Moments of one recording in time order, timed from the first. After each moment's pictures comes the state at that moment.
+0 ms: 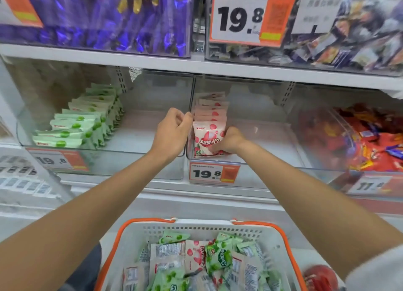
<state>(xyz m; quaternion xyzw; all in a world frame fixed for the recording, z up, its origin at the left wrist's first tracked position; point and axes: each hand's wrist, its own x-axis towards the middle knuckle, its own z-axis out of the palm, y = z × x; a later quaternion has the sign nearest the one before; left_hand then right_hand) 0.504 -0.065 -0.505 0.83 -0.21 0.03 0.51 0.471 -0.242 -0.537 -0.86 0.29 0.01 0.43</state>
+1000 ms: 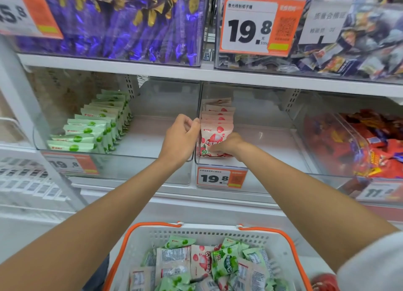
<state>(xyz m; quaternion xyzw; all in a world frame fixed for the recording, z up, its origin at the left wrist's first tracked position) 0.499 -0.064 -0.503 0.83 -0.21 0.04 0.52 0.490 -0.231 -0.544 -0.81 0.32 0.00 0.49</state>
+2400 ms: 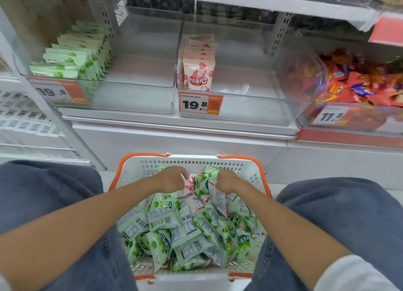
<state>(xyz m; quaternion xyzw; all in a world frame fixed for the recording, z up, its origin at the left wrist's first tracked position) 0.363 0.014 -0.667 0.83 -0.29 -0.42 0.24 0.265 -0.170 -0.687 -0.89 0.28 0.27 0.24</state>
